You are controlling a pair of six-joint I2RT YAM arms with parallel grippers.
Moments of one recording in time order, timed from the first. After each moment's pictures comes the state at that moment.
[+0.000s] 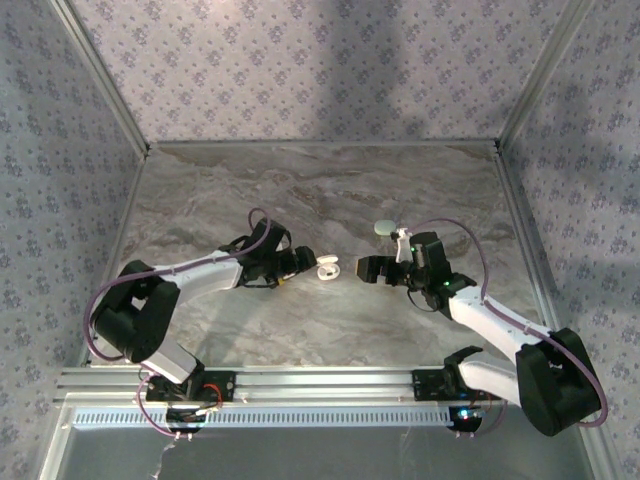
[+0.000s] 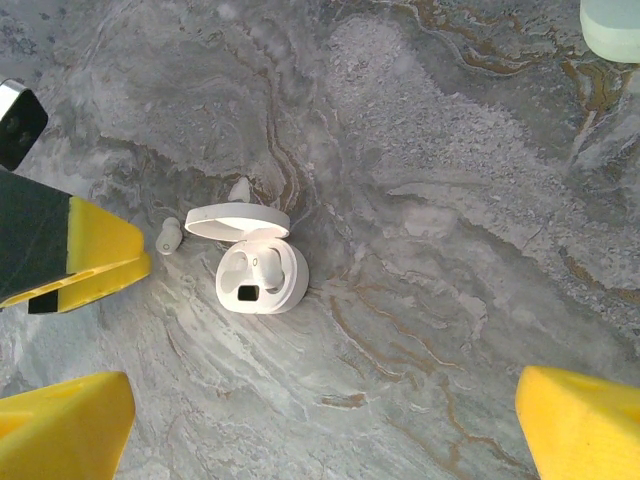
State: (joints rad) left arm -0.64 1.54 0.78 -0.16 0.24 -0.98; right arm 0.42 1.11 0.46 -0.01 -0.35 0.47
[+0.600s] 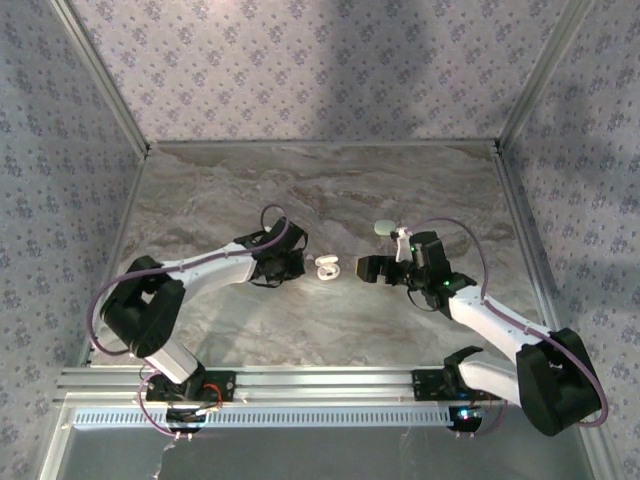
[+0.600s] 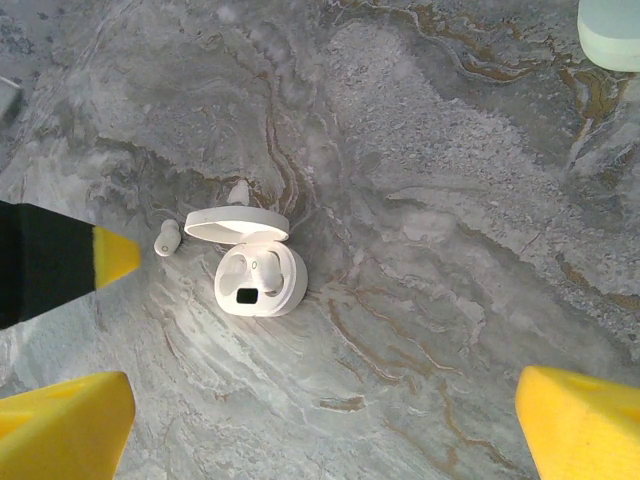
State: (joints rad) left arm -0.74 1.61 0.94 -0.45 -0.03 -0.88; right arm 0.42 1.11 0.47 -0.02 -0.34 0.46
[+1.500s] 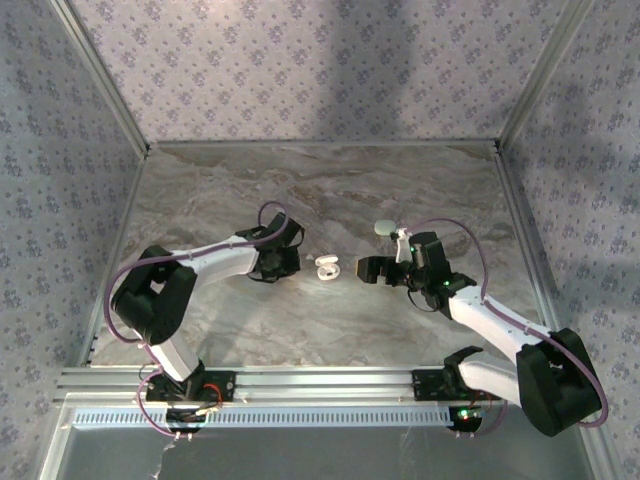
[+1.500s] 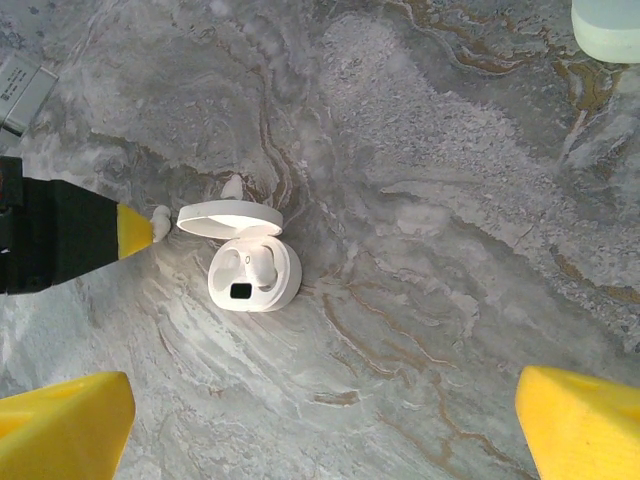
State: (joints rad) left arm -0.67 1.68 0.97 -0.46 -0.04 -0.84; right arm 0.42 1.11 0.47 -0.03 -0.34 0.46
